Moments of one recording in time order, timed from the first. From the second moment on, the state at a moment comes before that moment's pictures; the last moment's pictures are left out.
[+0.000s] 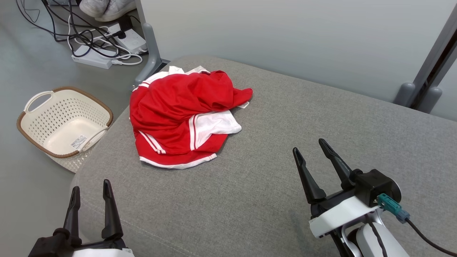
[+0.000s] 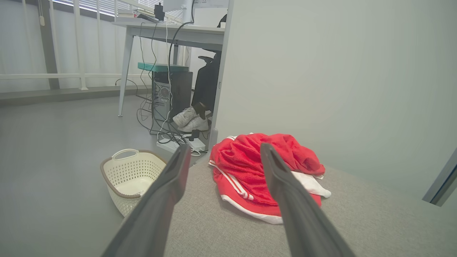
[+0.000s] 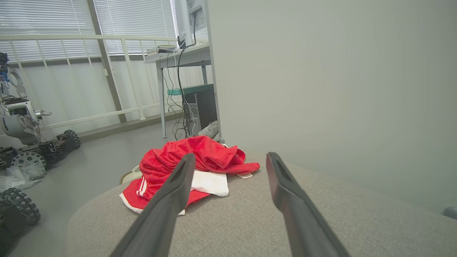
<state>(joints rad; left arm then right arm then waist) 0.13 0.05 0.01 -0.03 -0.30 0.13 -0.26 -0.24 -0.05 0.30 0.29 0.22 0.13 -0.26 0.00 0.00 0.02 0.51</state>
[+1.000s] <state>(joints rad) -0.13 0.05 -0.05 0.19 -0.35 0.03 -0.26 -0.21 -0.06 0.16 0.15 0.04 0.13 -0.26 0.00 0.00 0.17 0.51</state>
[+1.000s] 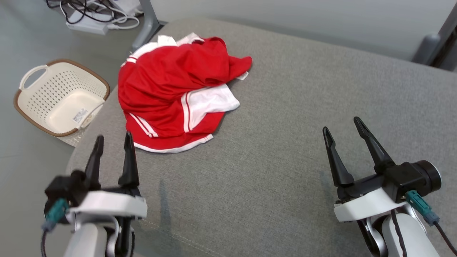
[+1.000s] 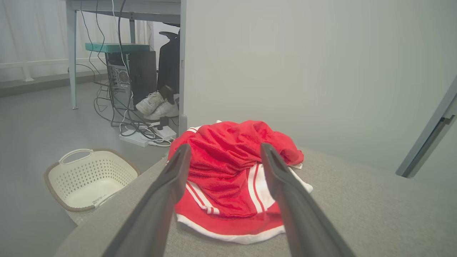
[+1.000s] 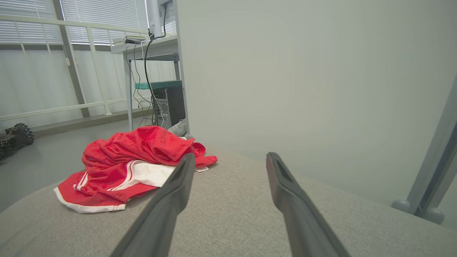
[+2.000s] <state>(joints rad) -0.86 0.30 -0.07 0.78 -0.50 -0.11 0.27 -0.29 -0.07 0.11 0.06 0.00 0.13 -0.26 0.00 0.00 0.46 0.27</state>
